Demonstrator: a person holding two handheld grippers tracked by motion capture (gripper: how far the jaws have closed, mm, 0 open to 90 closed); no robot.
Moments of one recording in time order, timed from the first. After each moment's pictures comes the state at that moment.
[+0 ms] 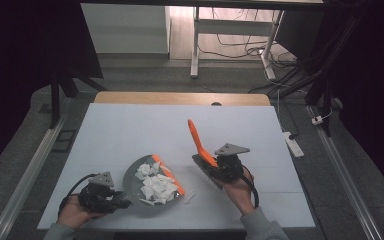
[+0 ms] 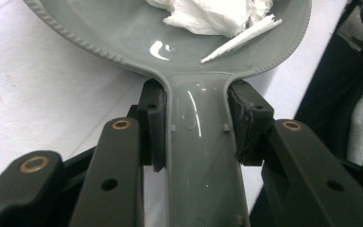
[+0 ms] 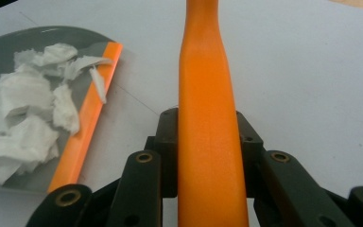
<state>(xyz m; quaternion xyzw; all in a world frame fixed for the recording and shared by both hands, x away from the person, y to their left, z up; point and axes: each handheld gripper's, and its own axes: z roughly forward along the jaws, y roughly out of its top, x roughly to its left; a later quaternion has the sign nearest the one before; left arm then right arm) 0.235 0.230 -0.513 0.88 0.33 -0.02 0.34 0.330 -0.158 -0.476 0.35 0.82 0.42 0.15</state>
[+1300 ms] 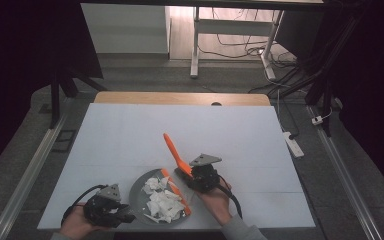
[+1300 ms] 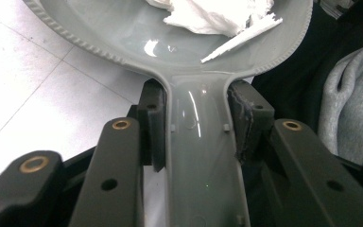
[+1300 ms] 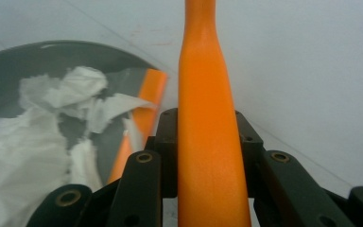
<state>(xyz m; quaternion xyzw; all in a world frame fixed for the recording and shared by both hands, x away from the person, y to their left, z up) 0.214 0.208 -0.516 0.90 0.30 -0.04 0.32 0.306 -0.095 -0.503 0.35 0.84 0.39 0.13</state>
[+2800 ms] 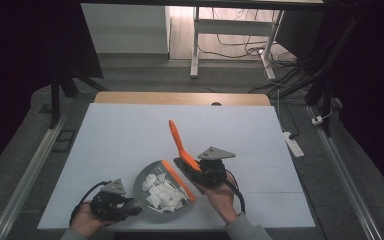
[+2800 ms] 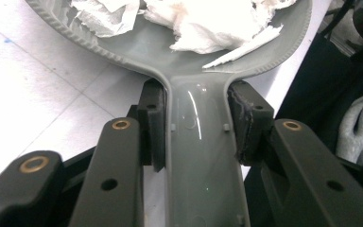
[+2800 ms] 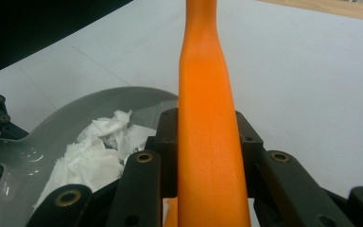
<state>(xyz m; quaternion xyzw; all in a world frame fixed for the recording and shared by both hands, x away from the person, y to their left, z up) 0.224 0.200 -0.521 0.88 0.34 -0.02 0.35 0.305 -0.113 -0.465 0.35 0.81 0.46 0.13</state>
